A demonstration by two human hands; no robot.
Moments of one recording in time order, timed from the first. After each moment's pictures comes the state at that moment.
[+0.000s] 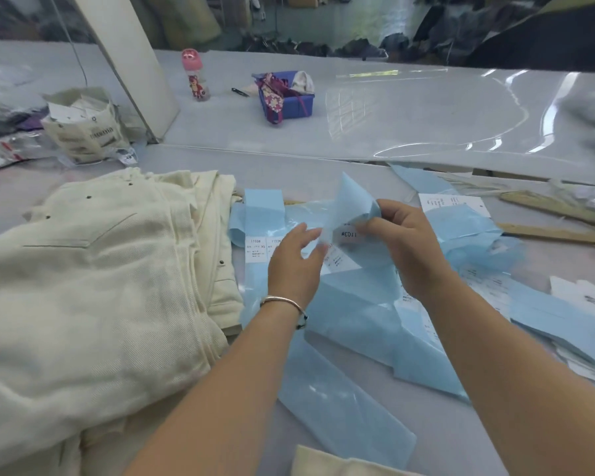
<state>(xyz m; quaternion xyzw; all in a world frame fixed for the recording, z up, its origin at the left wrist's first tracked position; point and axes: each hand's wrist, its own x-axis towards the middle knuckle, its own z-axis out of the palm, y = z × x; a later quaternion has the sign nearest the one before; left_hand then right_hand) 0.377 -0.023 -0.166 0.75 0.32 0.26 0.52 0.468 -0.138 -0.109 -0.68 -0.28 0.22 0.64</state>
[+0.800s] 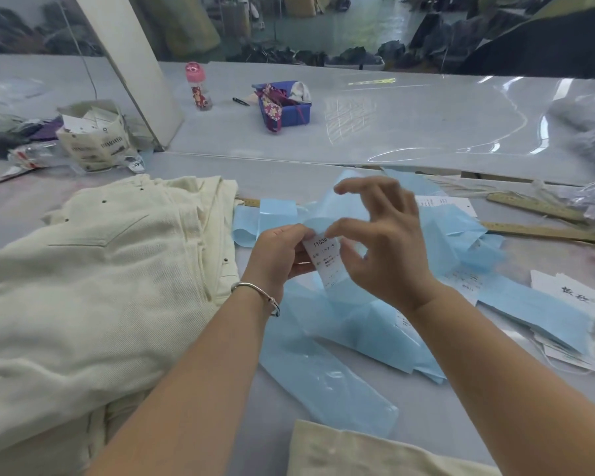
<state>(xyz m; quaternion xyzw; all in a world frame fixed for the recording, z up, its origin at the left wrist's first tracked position) 0.344 -0.026 -0.111 0.56 0.29 0.19 0.75 0.430 -0.155 -0.084 -0.73 -0.55 -0.28 0.28</state>
